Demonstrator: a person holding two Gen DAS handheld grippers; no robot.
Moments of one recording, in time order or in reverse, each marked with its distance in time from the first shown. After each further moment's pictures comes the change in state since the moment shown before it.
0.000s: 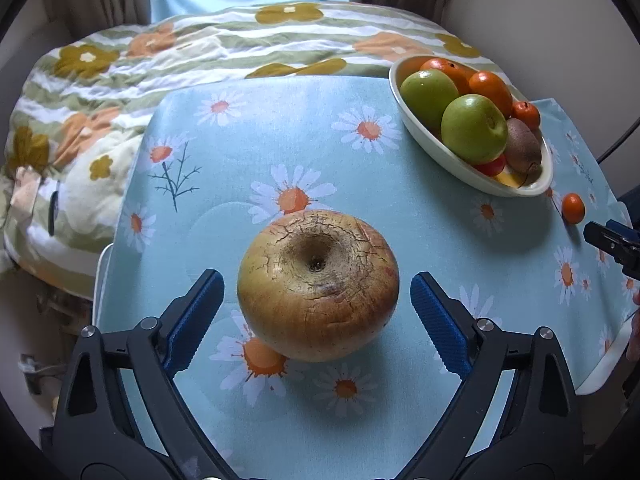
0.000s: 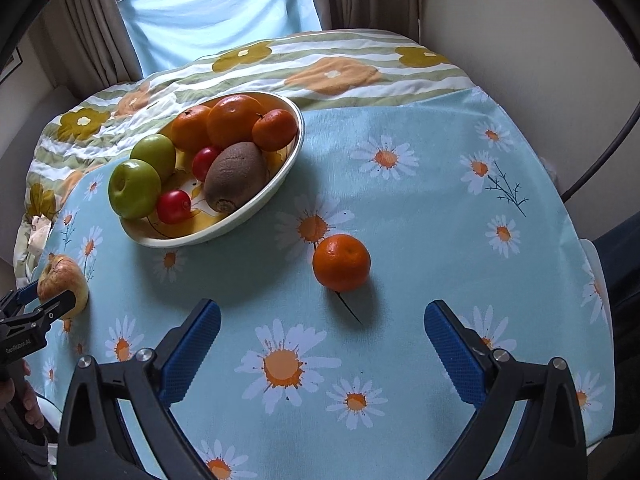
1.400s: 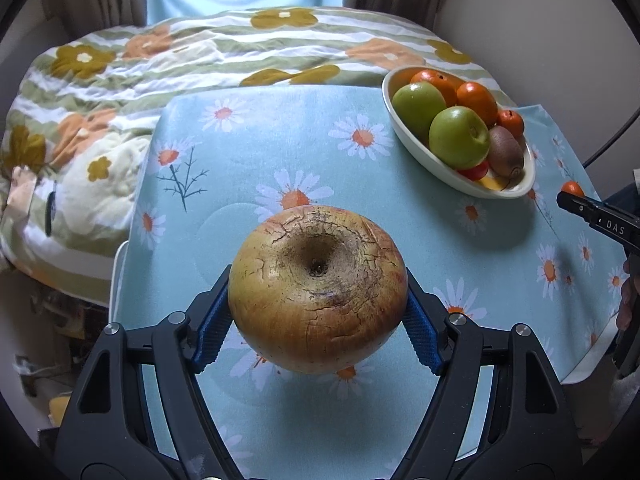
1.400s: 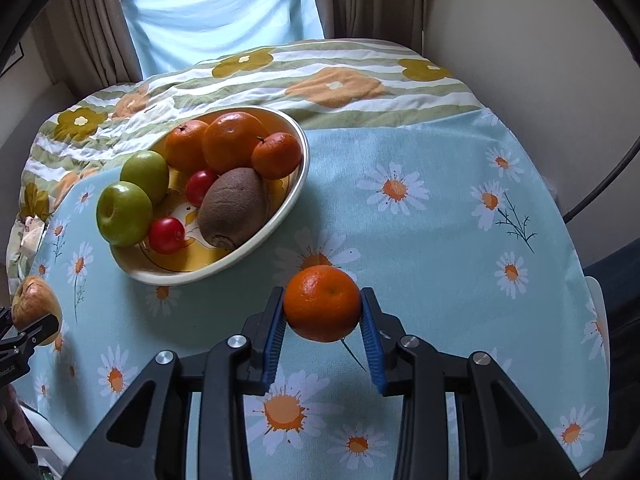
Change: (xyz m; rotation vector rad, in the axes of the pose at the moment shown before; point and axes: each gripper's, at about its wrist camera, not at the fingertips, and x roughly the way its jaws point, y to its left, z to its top) left arm -0.028 0.006 -0.001 0.001 -0.024 -0.038; right arm 0.004 0.009 0.021 -0.030 -0.038 -0.020
